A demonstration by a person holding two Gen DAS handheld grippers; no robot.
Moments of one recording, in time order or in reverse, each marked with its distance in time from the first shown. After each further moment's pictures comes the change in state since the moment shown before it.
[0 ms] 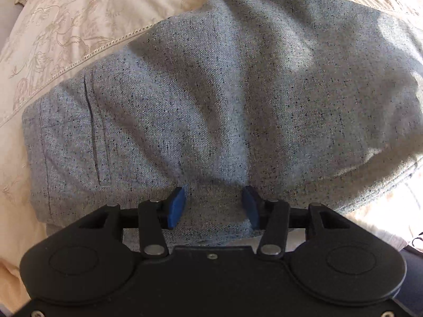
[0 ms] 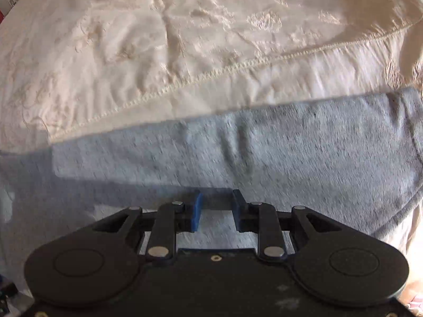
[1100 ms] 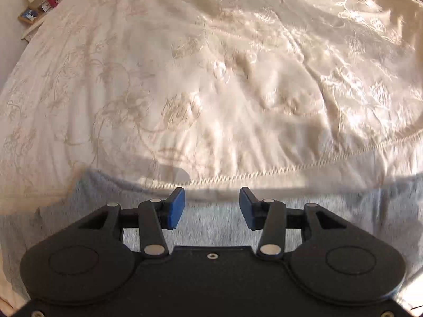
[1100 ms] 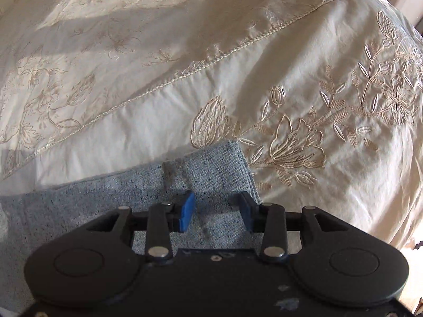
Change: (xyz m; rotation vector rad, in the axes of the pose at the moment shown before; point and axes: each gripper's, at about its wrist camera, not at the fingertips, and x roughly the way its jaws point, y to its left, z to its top) left arm -0.056 -0.160 0.180 -0.091 -0.266 -0.021; right arm -0.008 -0.249 0.094 0.051 -0.162 -0.054
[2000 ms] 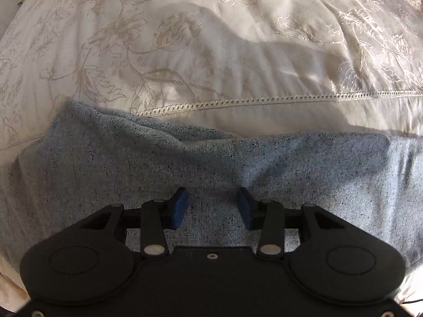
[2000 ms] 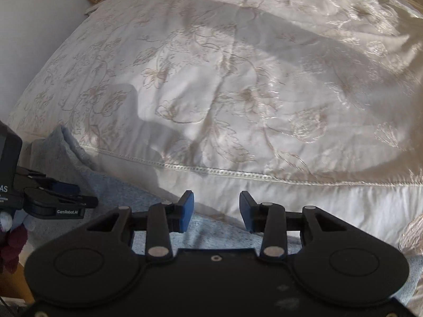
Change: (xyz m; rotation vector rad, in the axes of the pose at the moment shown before) left arm 0.040 0.006 -0.041 -0.036 0.214 0.002; right arm -0.030 0.214 0.023 -0.486 0.006 0.478
